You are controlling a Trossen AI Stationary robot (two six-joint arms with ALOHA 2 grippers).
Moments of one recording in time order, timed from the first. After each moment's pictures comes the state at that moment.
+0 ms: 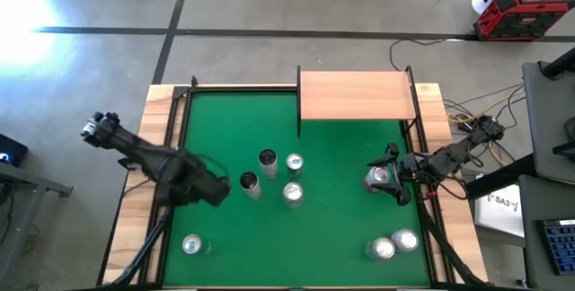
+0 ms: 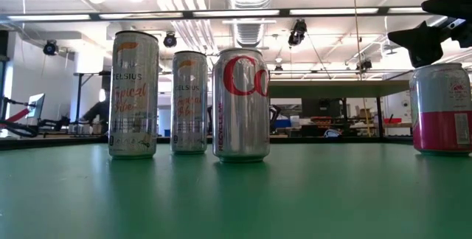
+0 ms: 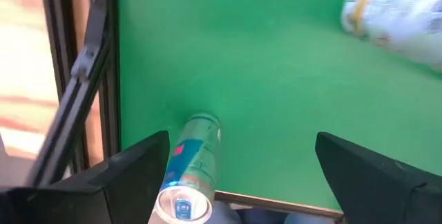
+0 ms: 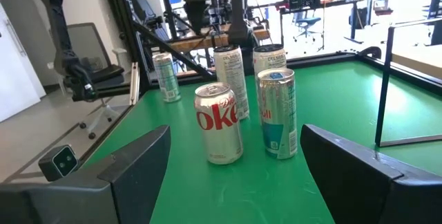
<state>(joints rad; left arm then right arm) -0.49 1.37 1.35 -1.50 0.12 -2.26 0.57 0.08 0.04 -0.02 0.50 0.18</state>
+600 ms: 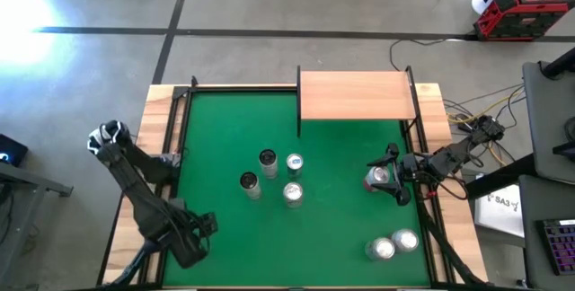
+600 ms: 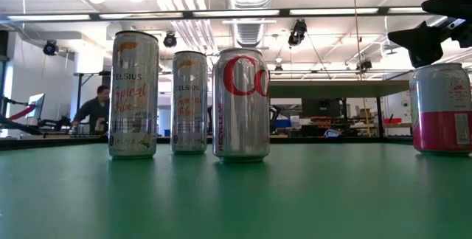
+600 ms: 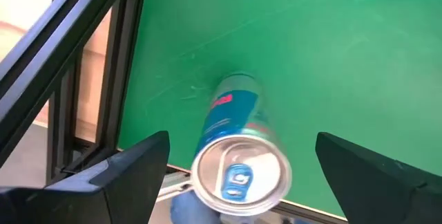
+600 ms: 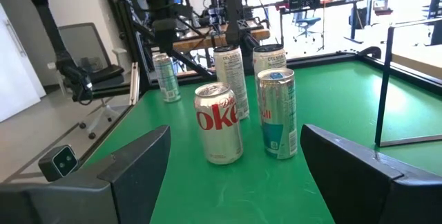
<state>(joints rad) -0.89 1.52 1.32 -1.32 0.08 -2.78 0.57 0.08 0.04 -0.02 0.50 0.18</state>
